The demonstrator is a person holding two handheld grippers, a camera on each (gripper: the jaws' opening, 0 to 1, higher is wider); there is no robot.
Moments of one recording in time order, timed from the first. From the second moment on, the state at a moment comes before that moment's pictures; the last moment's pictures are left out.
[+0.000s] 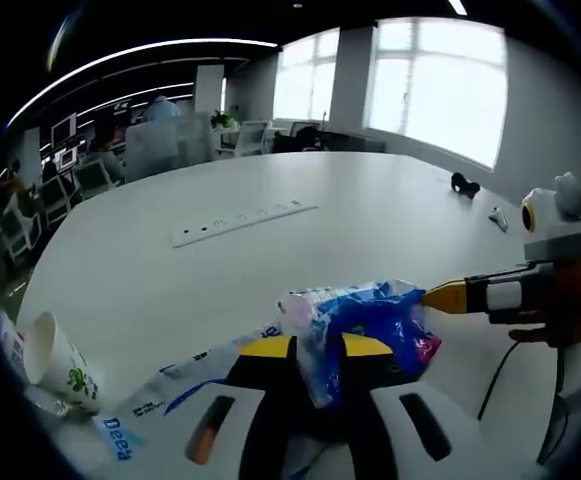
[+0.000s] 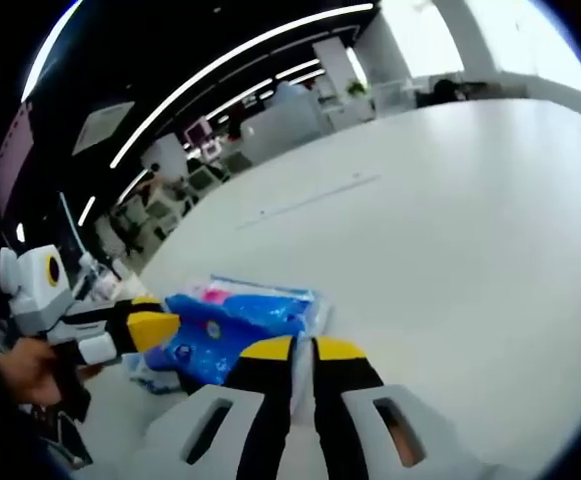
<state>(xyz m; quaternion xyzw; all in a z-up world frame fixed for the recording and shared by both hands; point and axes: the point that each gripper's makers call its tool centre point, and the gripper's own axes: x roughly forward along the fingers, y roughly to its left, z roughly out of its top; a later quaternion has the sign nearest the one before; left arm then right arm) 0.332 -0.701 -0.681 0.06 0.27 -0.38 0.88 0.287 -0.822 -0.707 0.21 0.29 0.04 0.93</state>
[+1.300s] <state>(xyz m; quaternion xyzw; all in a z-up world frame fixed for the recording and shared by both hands) 0.322 -0.699 -0.669 0.06 0.26 -0.38 0.89 0.269 -0.814 -0.682 0.23 0.26 0.05 0.94</state>
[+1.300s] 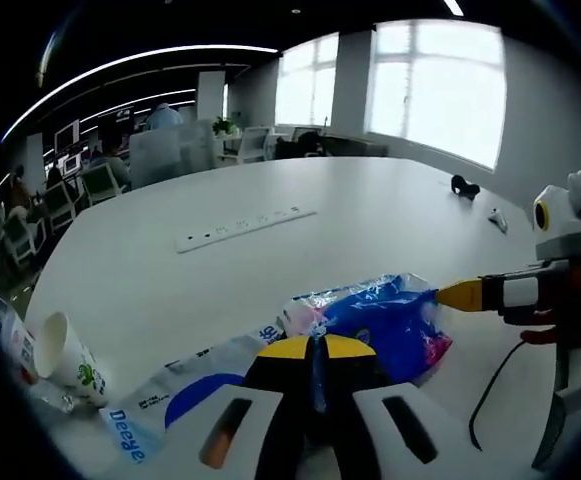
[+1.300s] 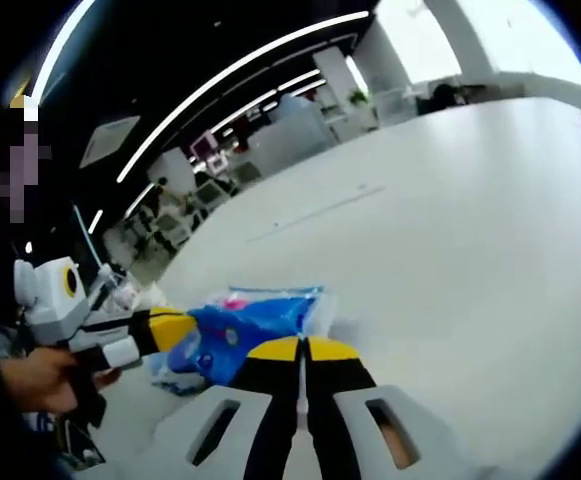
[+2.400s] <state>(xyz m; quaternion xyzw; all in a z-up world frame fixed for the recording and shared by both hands) 0.244 -0.790 -0.675 0.07 0.27 -0.46 0.85 0.173 -0.892 -0.683 0.24 0.25 -0.06 0.94</state>
